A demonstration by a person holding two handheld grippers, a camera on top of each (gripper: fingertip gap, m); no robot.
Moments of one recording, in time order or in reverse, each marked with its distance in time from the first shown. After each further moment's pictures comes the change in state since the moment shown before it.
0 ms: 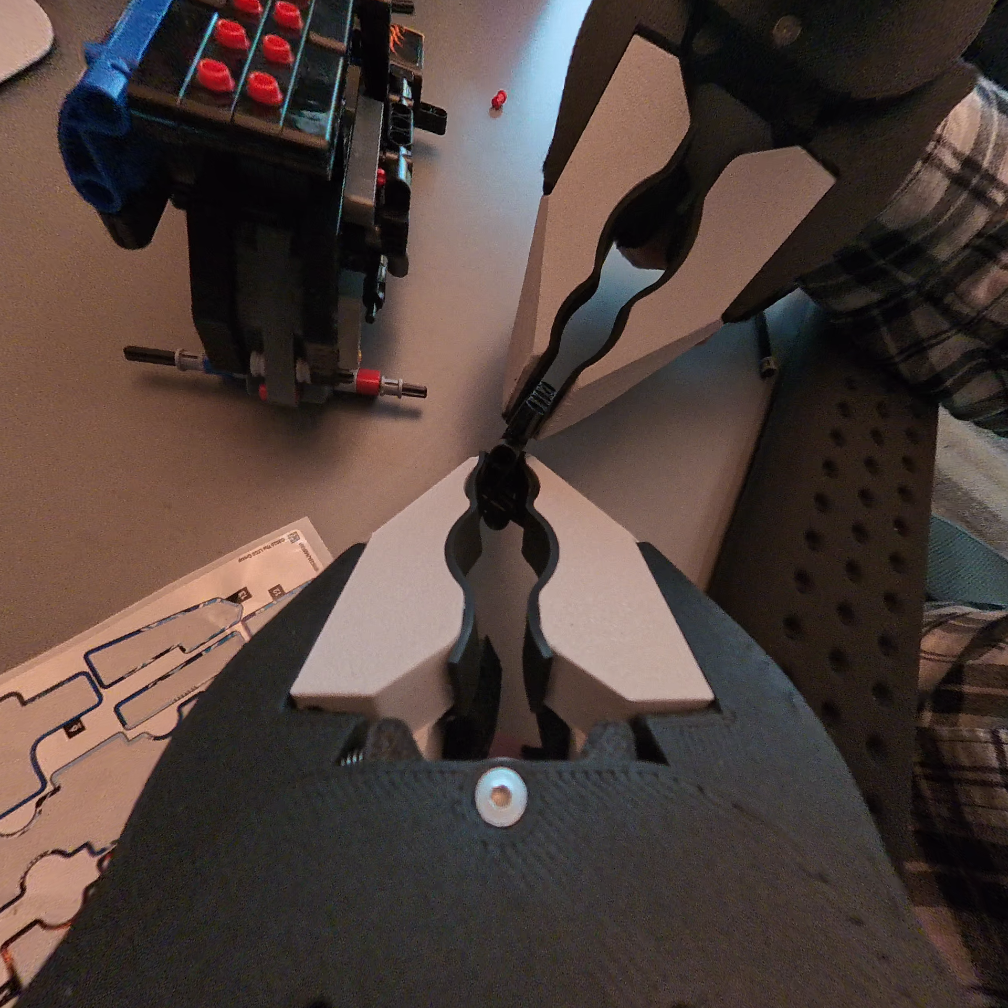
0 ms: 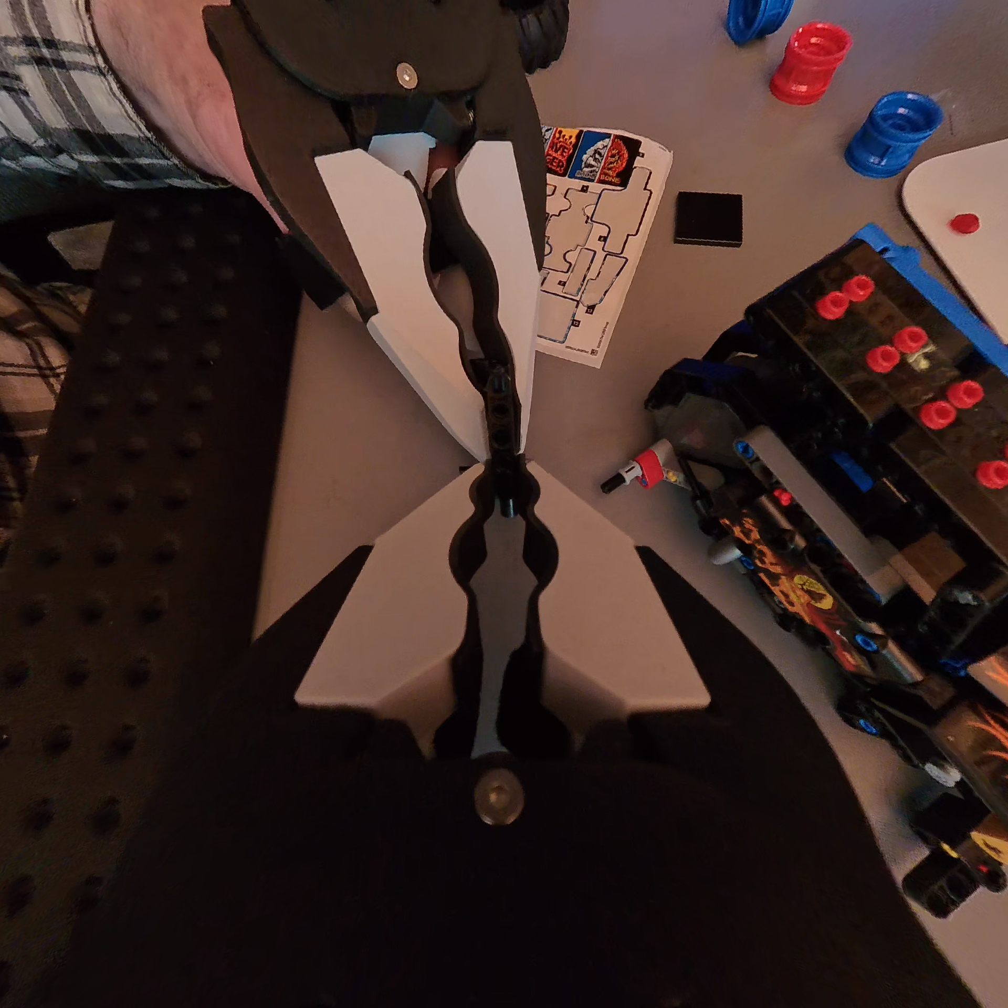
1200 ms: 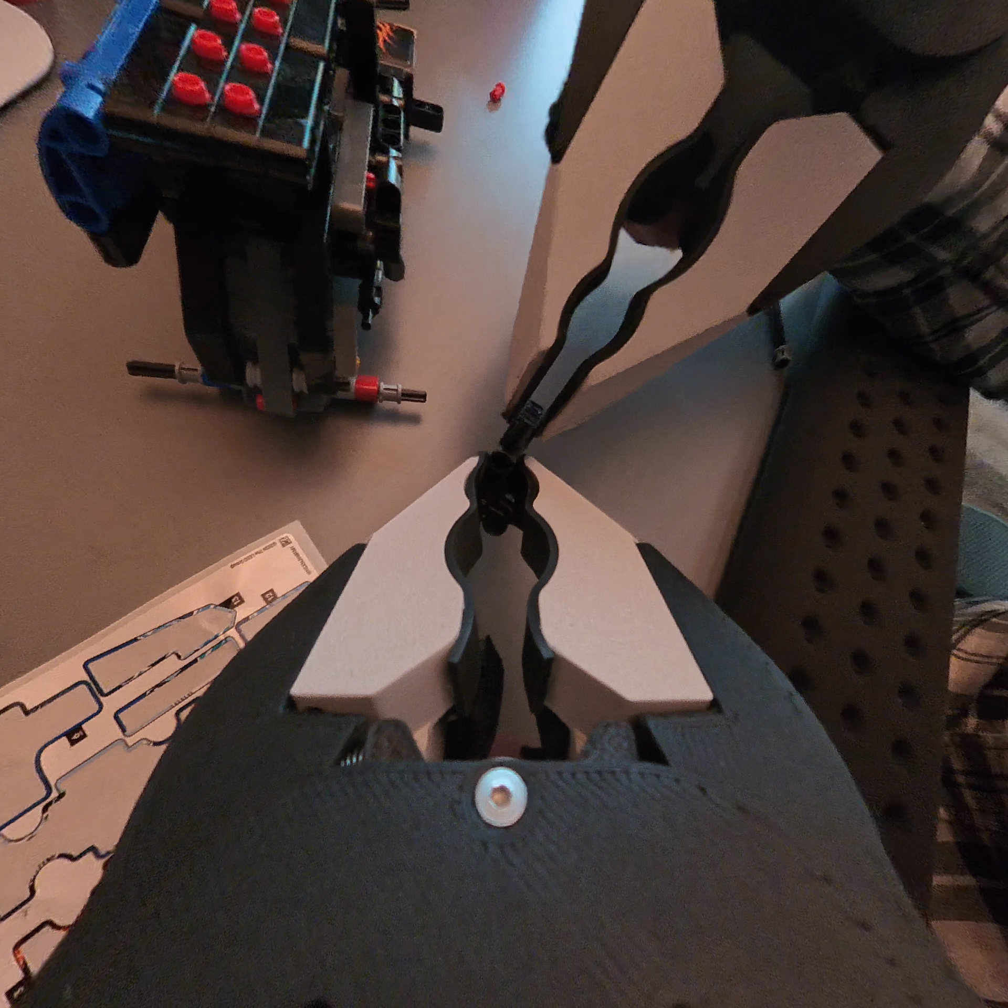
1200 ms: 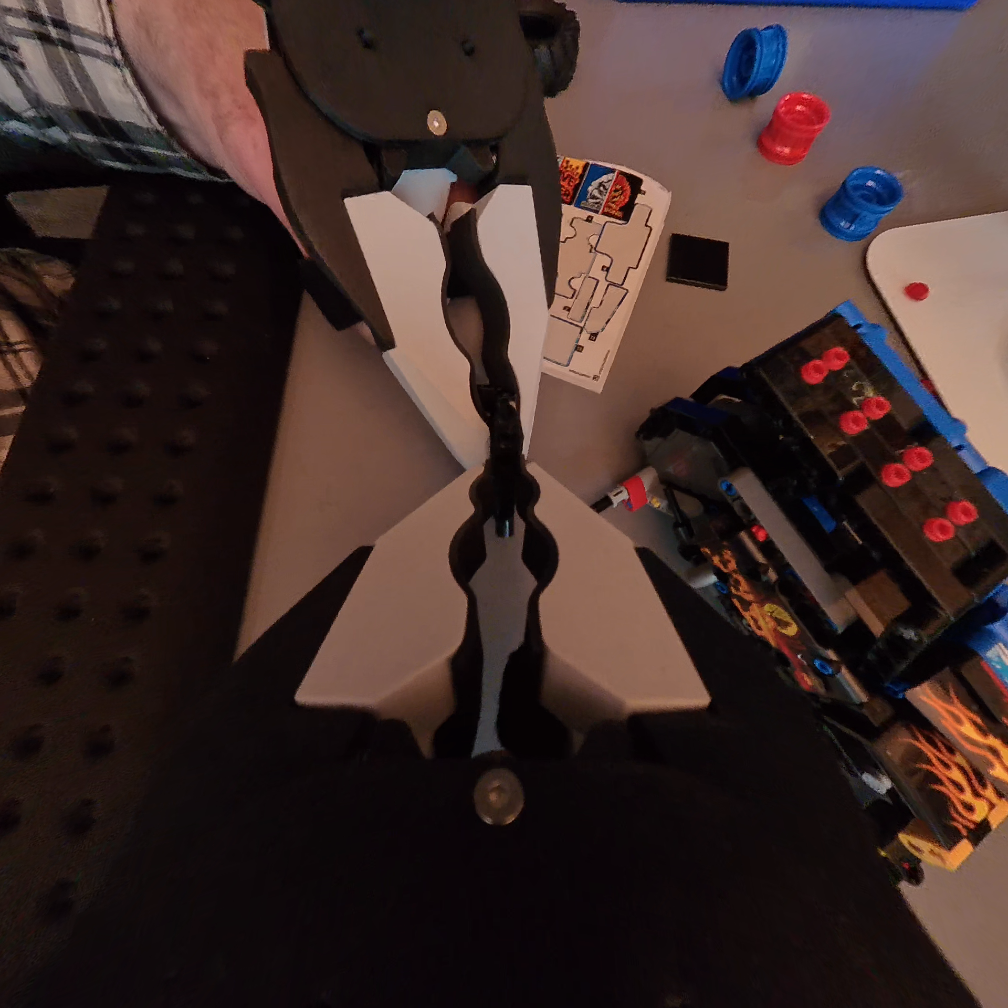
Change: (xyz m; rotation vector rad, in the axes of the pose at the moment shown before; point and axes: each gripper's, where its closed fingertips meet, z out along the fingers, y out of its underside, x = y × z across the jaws) left arm -0.001 0.001 0.003 -0.013 -0.023 0.041; right arm -0.001 -0.009 -0.002 0.001 0.033 -0.090
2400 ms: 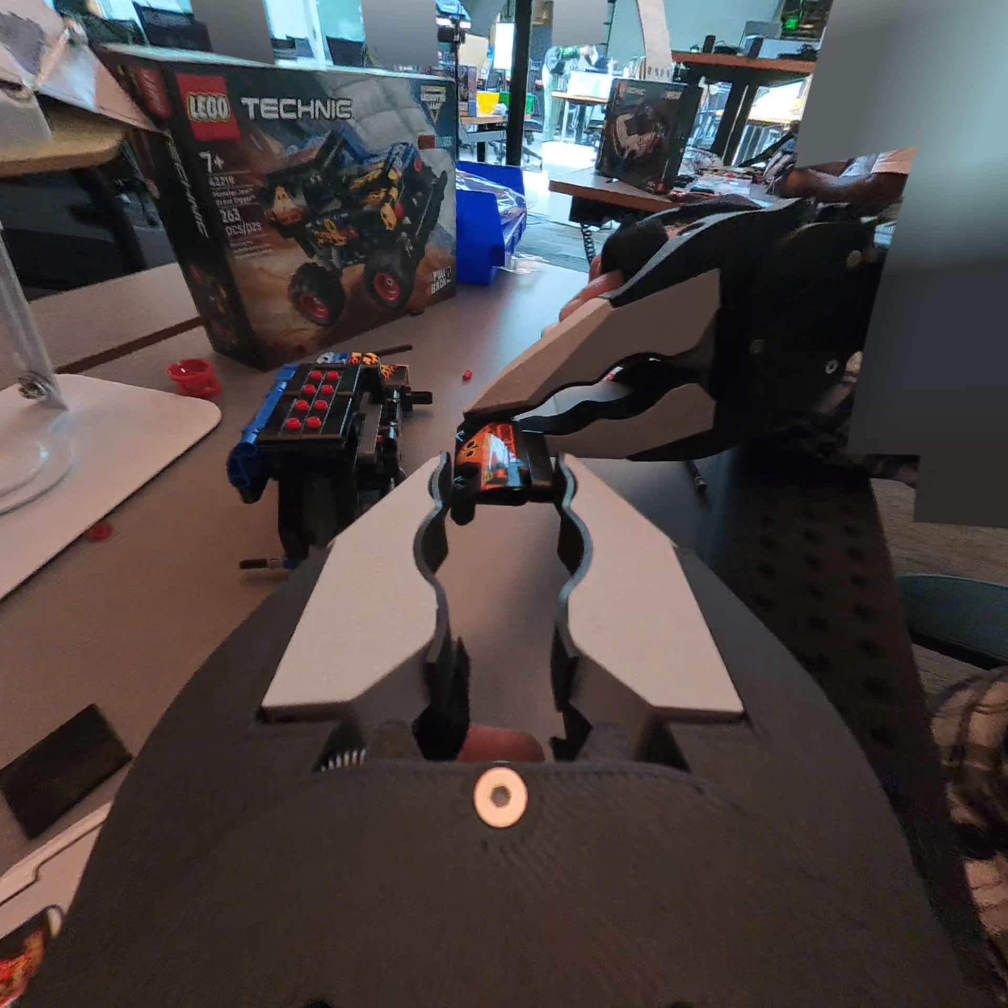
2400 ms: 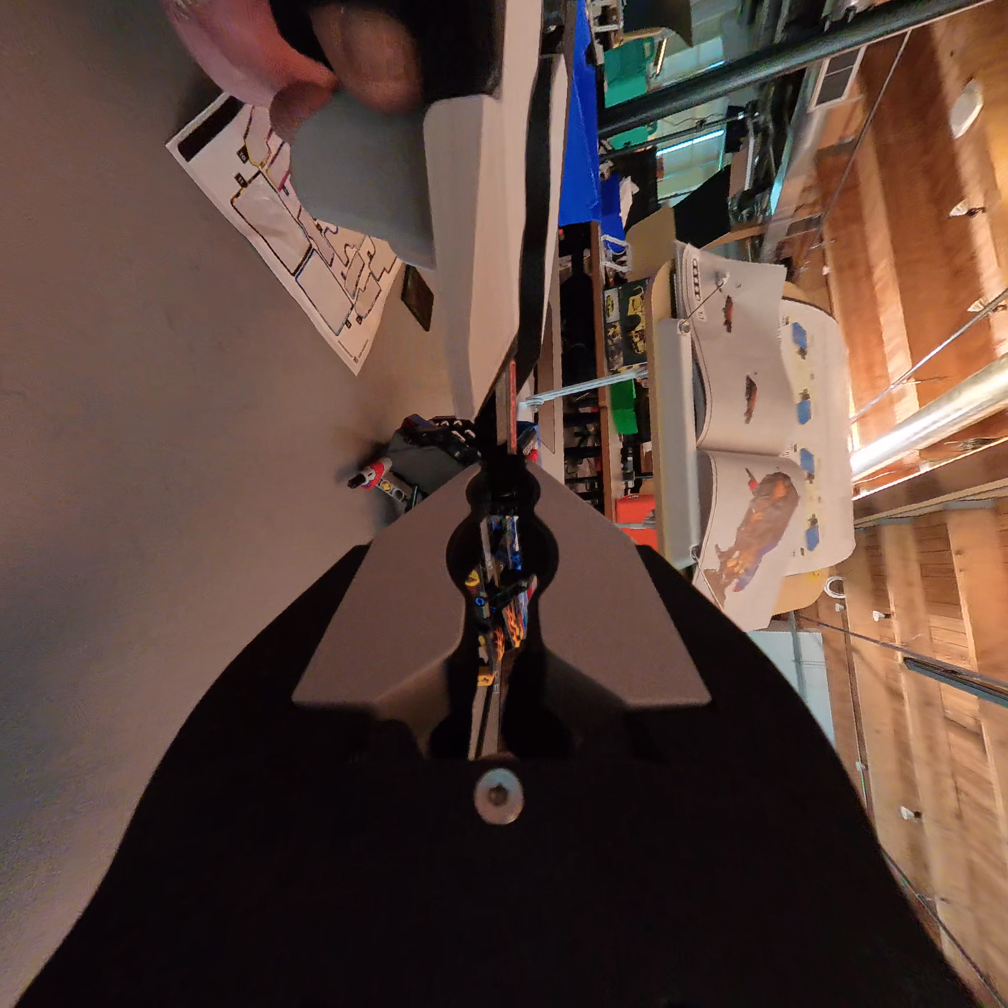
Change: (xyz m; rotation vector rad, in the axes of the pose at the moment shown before) left arm 0.027 -0.063 -0.052 0.440 -0.003 0.208; right arm 0.019 -0.038 -0.047 -0.132 0.824 -0.839
